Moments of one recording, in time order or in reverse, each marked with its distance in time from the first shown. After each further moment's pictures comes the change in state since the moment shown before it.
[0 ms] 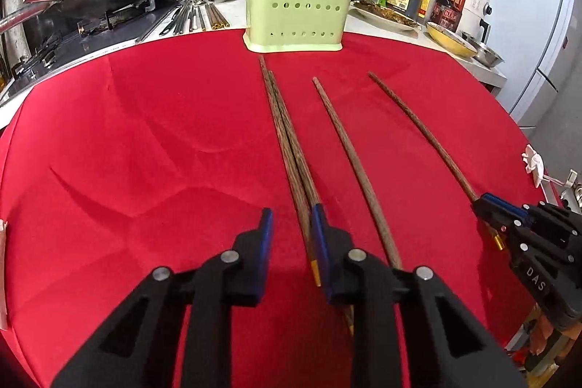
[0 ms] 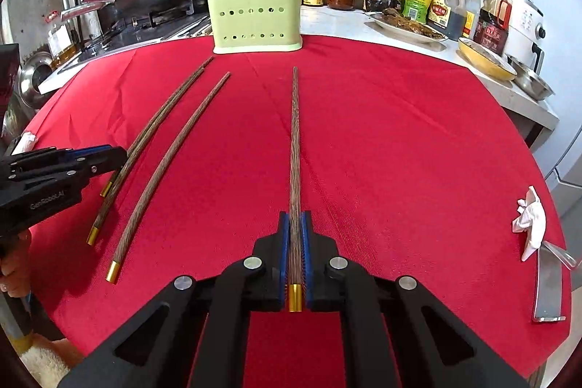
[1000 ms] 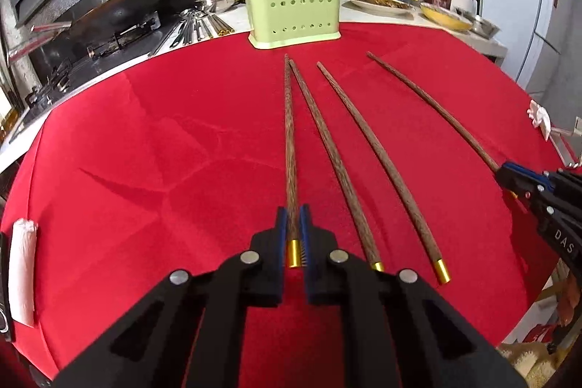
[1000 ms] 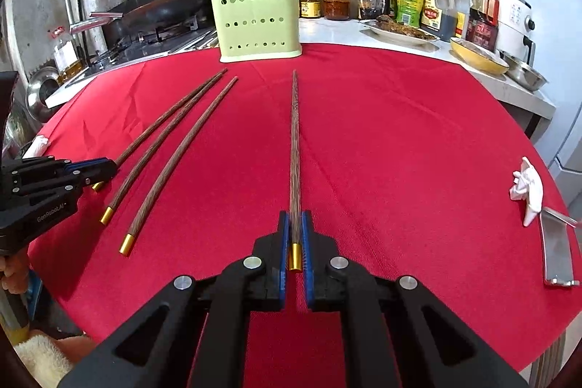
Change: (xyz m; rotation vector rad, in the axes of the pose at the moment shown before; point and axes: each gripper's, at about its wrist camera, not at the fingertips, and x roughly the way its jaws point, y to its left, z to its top) left arm -0.020 0.004 -0.030 0.095 -0.024 0.075; right arm -0.018 0.000 -0.026 0.038 -0.068 0.024
